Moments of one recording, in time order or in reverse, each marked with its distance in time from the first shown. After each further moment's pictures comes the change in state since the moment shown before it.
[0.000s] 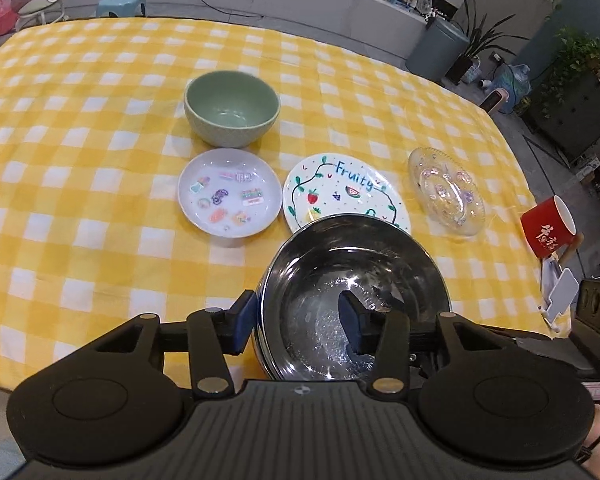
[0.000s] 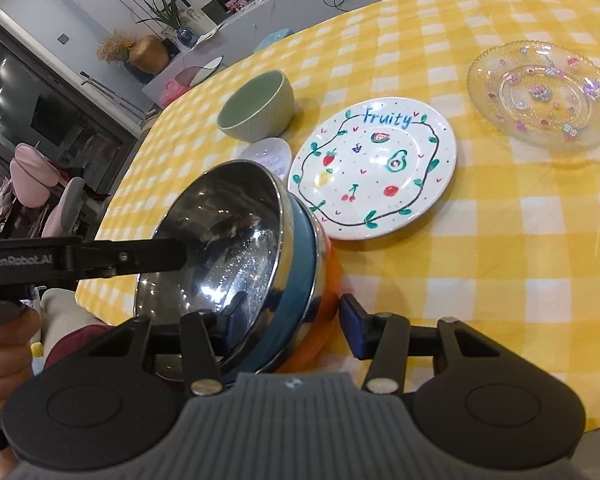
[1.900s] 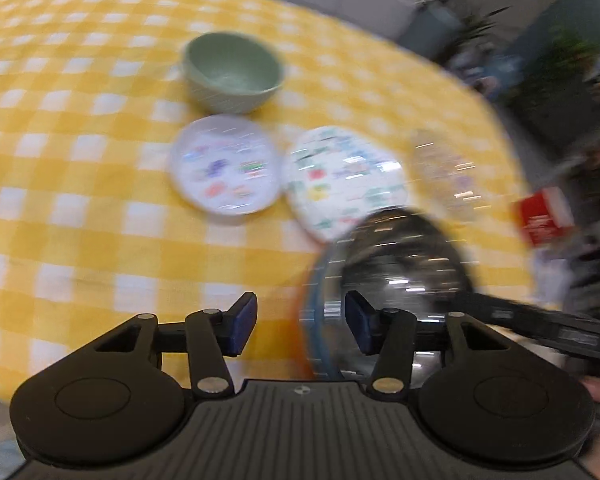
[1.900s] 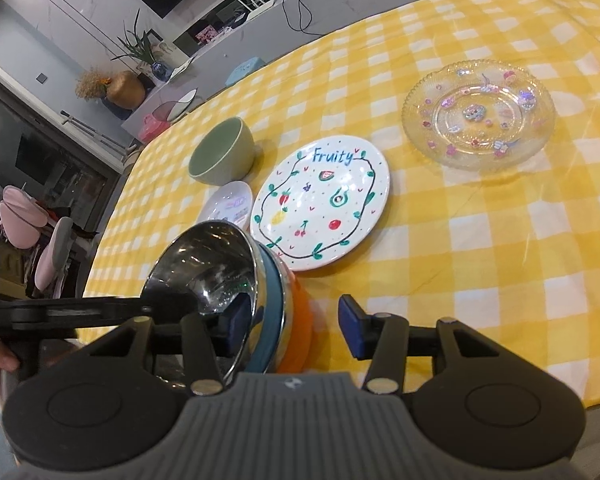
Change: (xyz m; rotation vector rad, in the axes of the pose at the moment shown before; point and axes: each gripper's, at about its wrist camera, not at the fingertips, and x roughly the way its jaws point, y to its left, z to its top) left arm 0.015 0.030 0.001 -0.024 0.064 -0.150; right arm -0.043 -0.025 0.007 0.087 -0.085 -0.037
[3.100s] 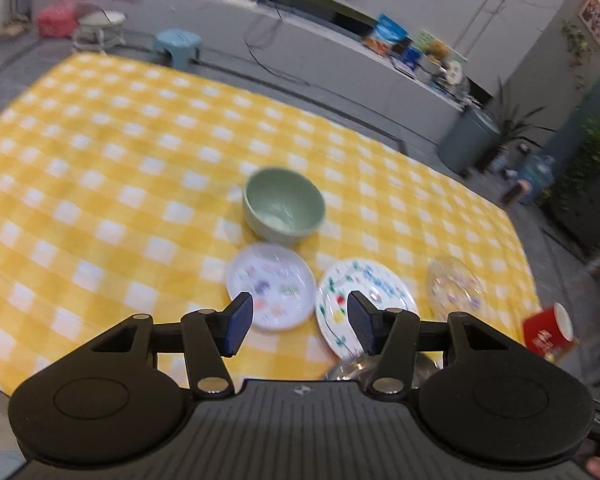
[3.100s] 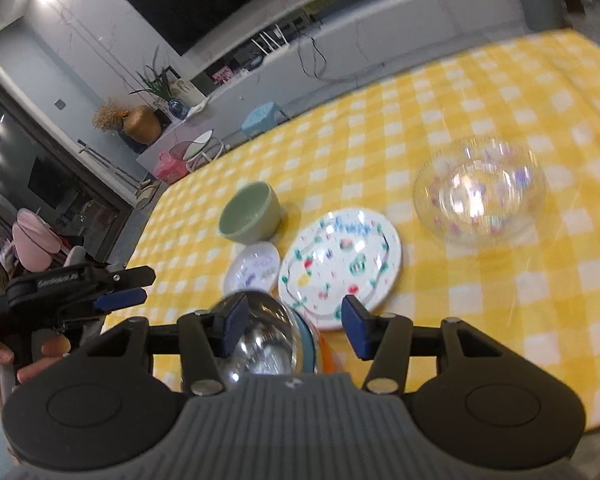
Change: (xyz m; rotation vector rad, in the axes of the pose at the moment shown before) left arm -0.061 -0.015 0.036 -0.126 -0.286 0.195; right arm -0.049 0.024 0.026 -0.047 -0.141 0.019
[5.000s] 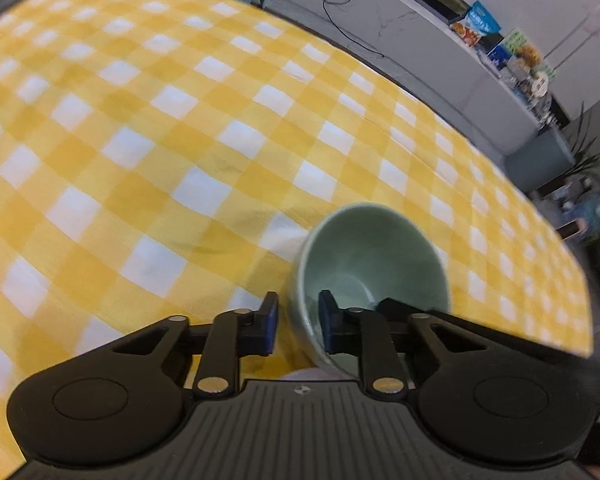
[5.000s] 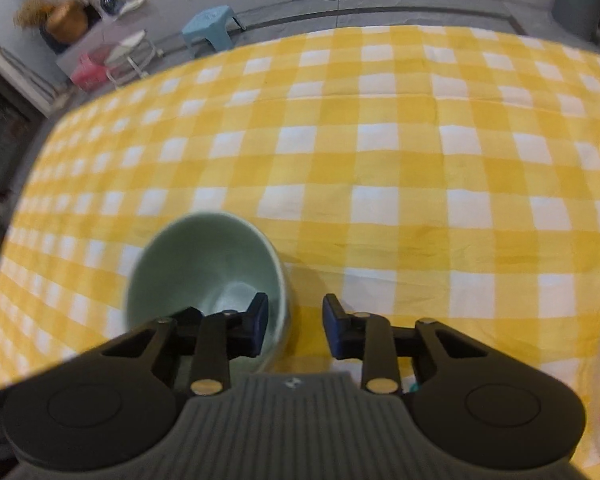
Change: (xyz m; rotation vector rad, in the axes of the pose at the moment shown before) left arm 0.175 0.060 0.060 -0.245 0.148 0.056; right arm 0.293 0.067 0.098 -0.130 0.291 -0.297
